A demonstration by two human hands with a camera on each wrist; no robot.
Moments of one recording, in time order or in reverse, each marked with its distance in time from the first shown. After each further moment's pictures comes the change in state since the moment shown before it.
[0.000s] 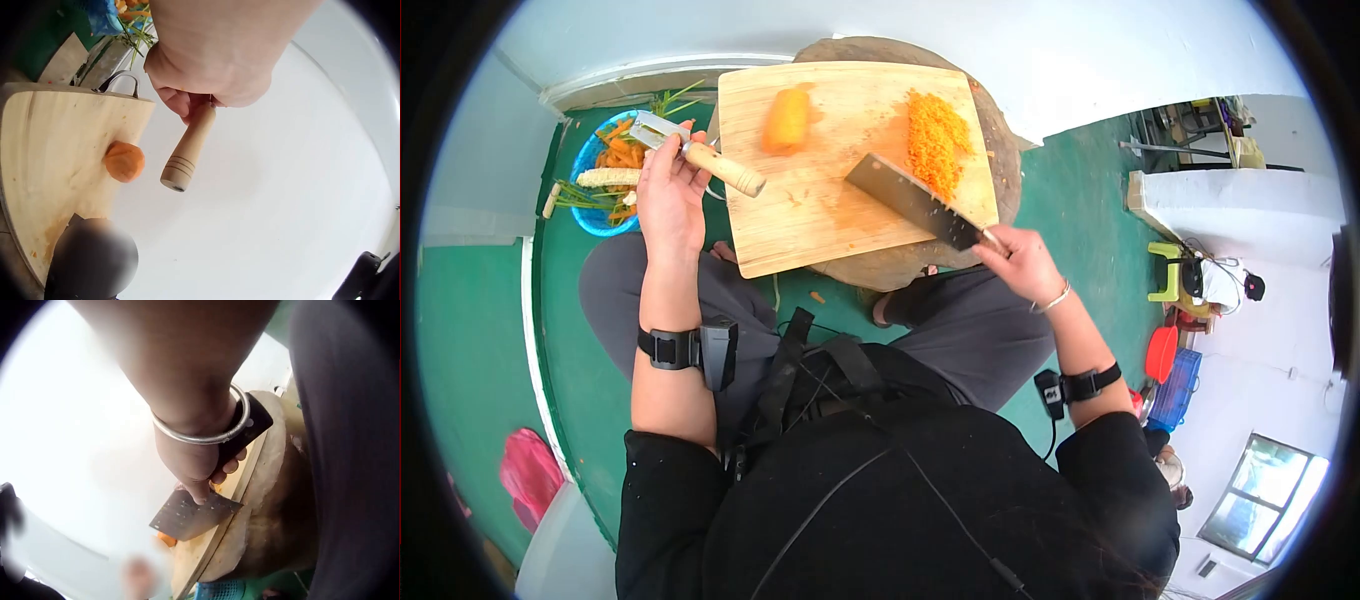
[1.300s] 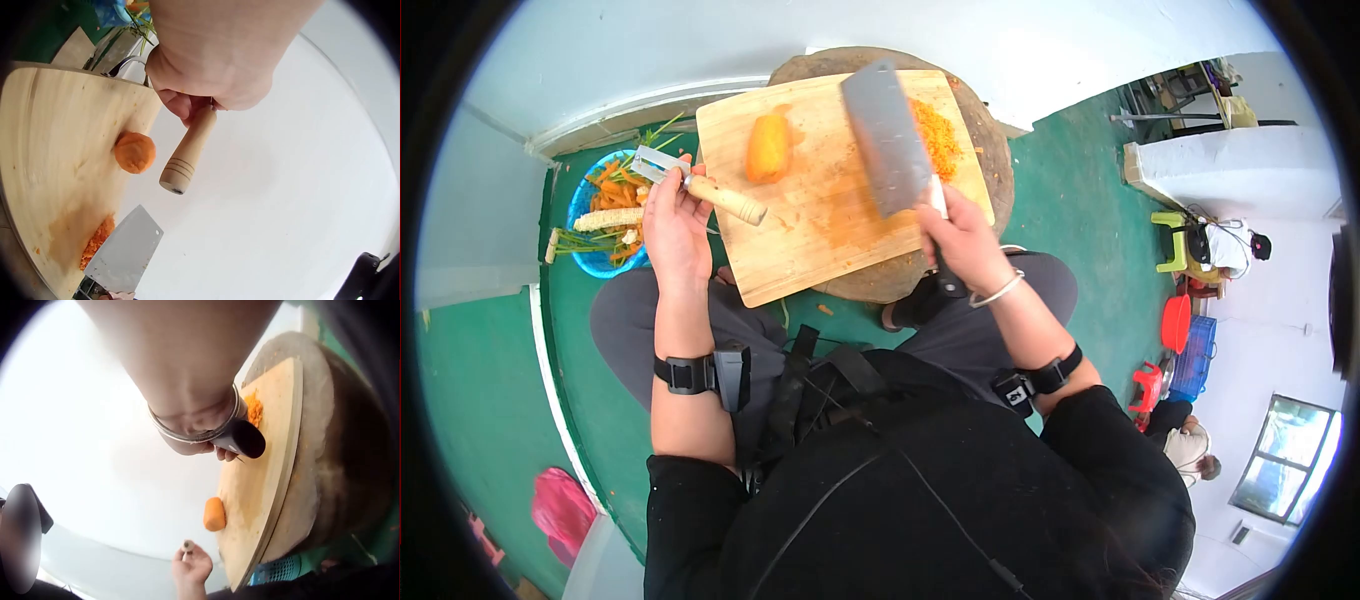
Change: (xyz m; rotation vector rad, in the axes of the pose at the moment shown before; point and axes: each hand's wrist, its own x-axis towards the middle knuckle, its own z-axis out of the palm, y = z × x) left_hand 0.008 -0.011 0.005 0.045 -0.027 -0.035; right_hand 0.049 -0.070 0.050 0.799 0.088 0.232
